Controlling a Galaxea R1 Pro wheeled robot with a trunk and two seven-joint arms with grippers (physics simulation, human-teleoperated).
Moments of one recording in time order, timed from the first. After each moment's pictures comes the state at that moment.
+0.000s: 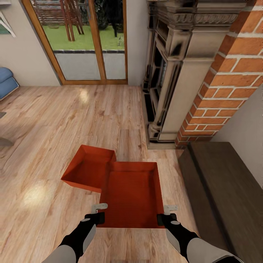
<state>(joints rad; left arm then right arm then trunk) -0.57 -0.11 0.09 -0.42 -0.02 0.15 0.11 -0.67 0.08 0.28 -0.16 -0.22 -0.05 -0.13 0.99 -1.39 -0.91</state>
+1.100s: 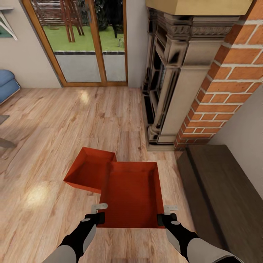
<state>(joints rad) -0.57 -0.11 0.09 -0.42 -0.02 0.15 0.12 -0.67 0.08 0.27 -0.16 -0.22 -0.05 -0.13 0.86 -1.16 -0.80</state>
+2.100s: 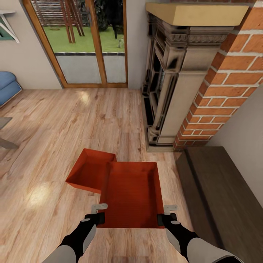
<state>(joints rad) -0.57 -0.11 0.09 -0.42 -0.01 0.15 0.11 -0.67 0.08 0.27 -0.16 -0.21 -0.04 -0.13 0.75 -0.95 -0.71</state>
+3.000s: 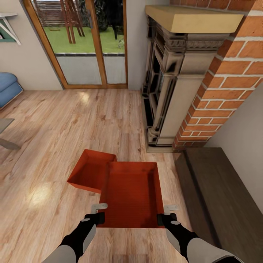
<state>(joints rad) -0.57 -0.11 0.09 -0.42 -0.02 0.15 0.11 -0.67 0.08 0.27 -0.16 -0.21 -0.05 -0.13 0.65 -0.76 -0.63</state>
